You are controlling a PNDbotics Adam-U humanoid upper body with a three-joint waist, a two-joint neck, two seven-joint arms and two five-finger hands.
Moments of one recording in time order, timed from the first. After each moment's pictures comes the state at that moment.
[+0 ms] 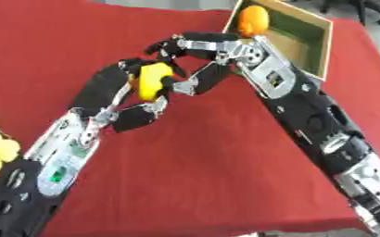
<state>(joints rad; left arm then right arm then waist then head) -0.78 0.00 -0.53 -1.36 -0.97 0.15 0.00 -0.79 -0.50 0.30 -1.36 0.04 -0.43 0.75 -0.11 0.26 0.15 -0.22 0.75</state>
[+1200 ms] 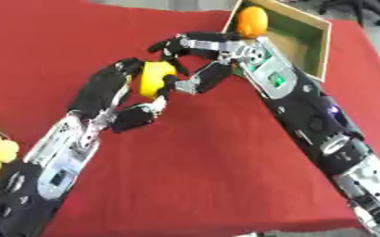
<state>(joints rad) -0.76 0.00 -0.53 -1.37 -0.98 0.14 0.02 -0.78 -0.50 0.28 -1.34 0.04 -0.44 0.75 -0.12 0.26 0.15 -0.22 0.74</state>
